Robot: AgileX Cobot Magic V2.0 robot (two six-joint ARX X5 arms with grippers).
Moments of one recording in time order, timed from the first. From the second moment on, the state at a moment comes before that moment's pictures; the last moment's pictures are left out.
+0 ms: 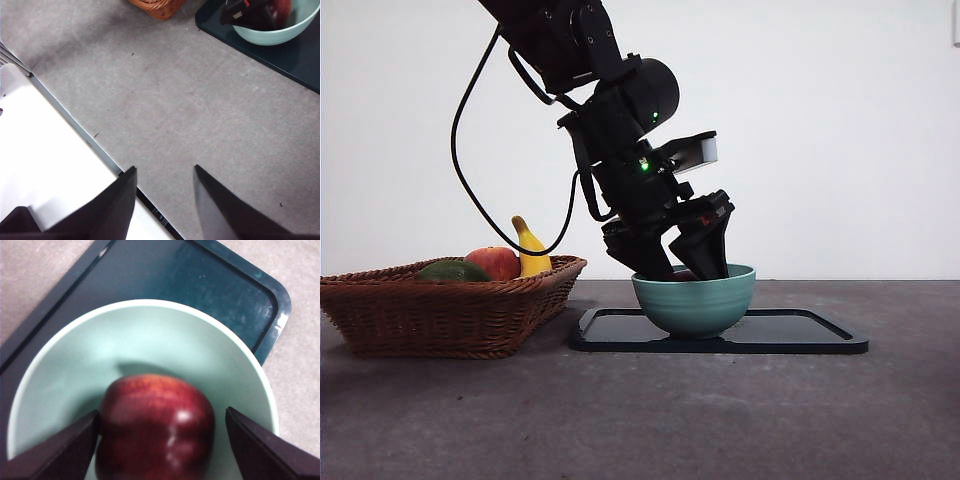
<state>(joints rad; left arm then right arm) -0.65 2.14 1.69 -0.53 0.24 0.27 0.66 0.63 0.83 -0.95 -0.27 0.14</state>
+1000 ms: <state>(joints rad) -0.63 2.15 2.11 -0.81 0.23 0.22 0.66 0.63 0.83 -0.95 -0.26 0.14</state>
